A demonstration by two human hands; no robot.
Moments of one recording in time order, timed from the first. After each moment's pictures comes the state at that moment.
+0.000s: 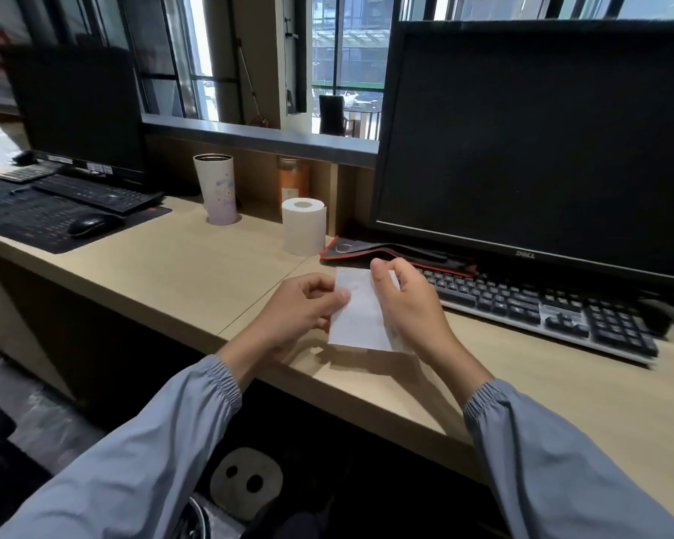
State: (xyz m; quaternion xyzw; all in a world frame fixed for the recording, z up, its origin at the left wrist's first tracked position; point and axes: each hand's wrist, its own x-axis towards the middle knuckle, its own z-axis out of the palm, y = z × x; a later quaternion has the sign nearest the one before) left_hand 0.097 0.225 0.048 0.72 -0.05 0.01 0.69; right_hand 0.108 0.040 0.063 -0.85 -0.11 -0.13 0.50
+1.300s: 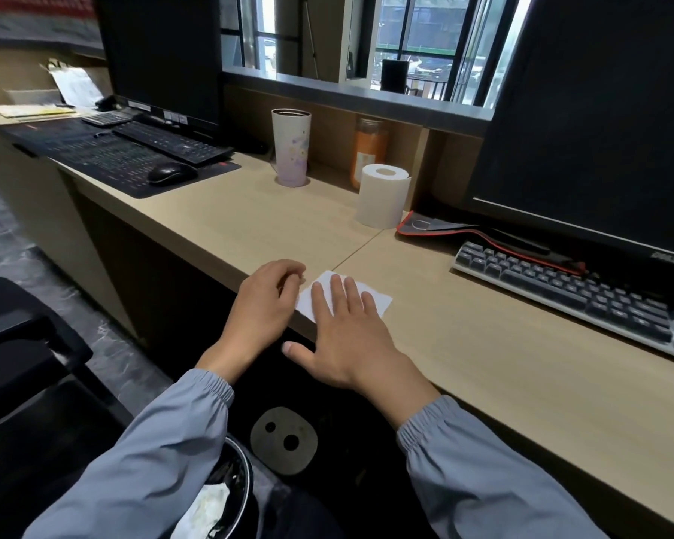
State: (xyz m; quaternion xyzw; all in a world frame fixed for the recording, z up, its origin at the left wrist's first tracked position) left_hand 0.079 0.365 -0.024 0.87 0.05 0.28 0.41; right_hand 0.082 0.205 -0.003 -0.95 -0.30 0.05 -0.01
